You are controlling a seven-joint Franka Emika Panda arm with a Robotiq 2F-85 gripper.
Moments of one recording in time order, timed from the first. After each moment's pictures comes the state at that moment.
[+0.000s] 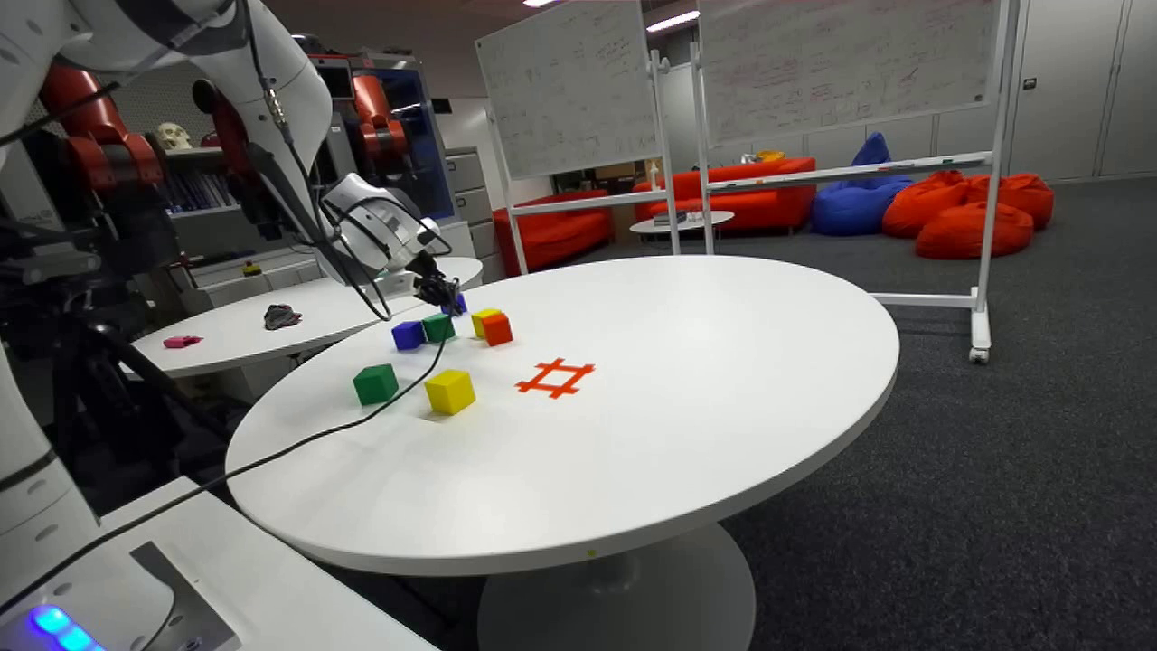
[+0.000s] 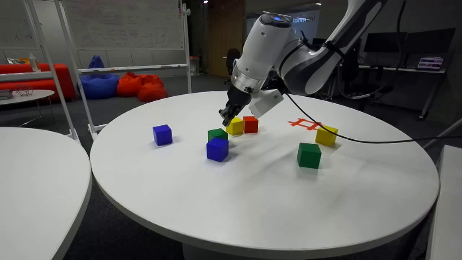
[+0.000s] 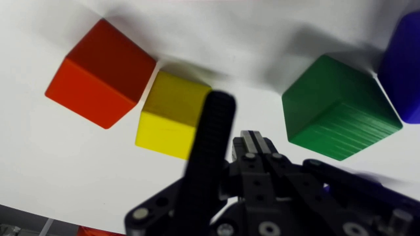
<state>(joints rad) 0.19 0.65 0.15 -1.84 -1.12 2.86 1.12</state>
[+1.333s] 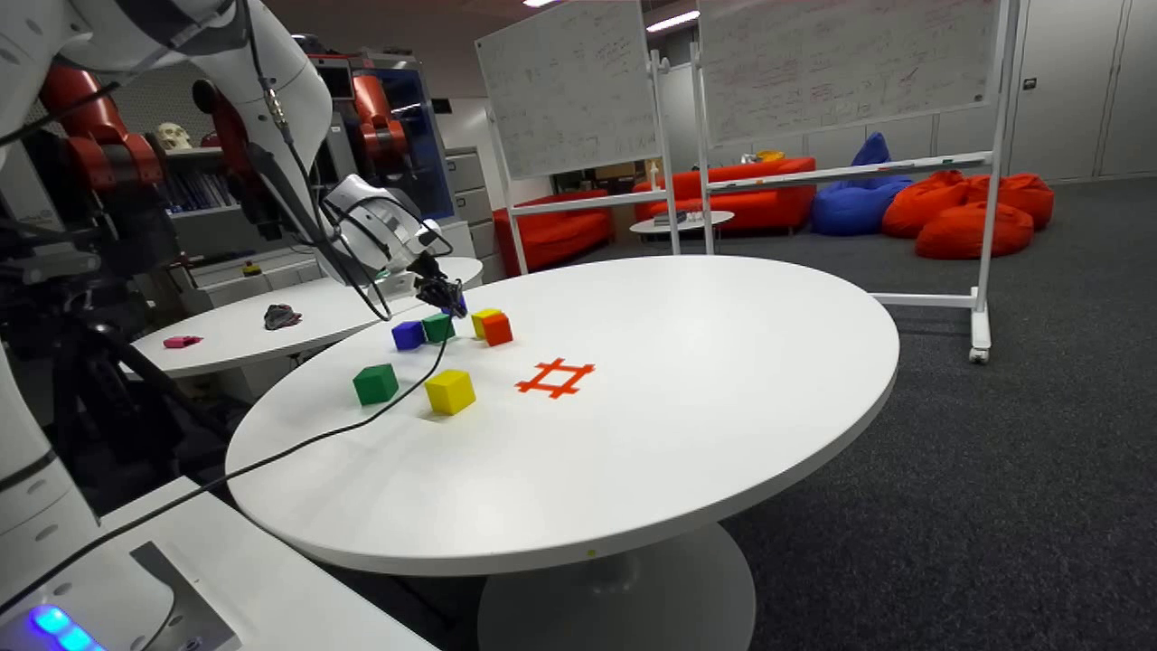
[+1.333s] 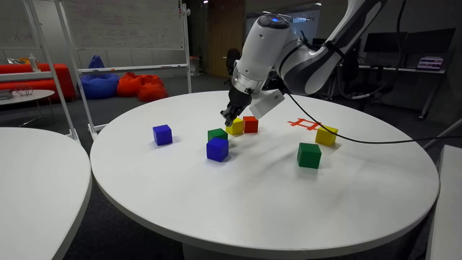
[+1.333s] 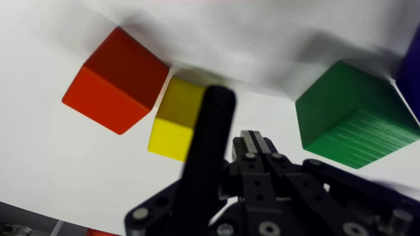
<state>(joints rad) 0.19 0.65 0.15 -1.84 -1.12 2.82 1.13</state>
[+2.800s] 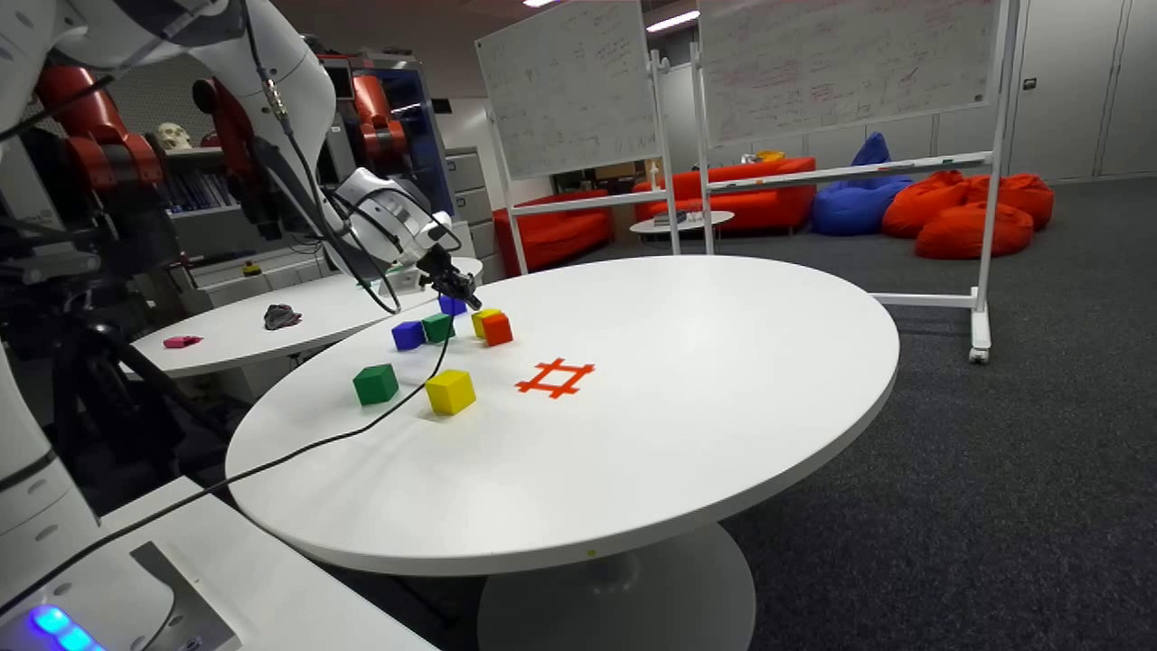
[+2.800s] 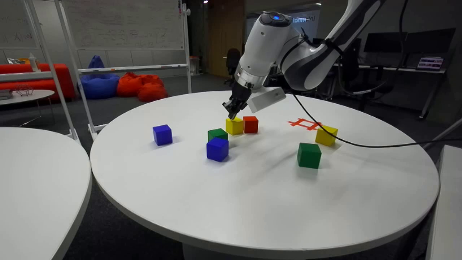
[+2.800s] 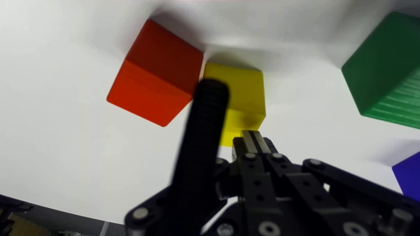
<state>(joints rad) 0.20 0.63 0.10 -1.83 -1.13 2.82 1.28</state>
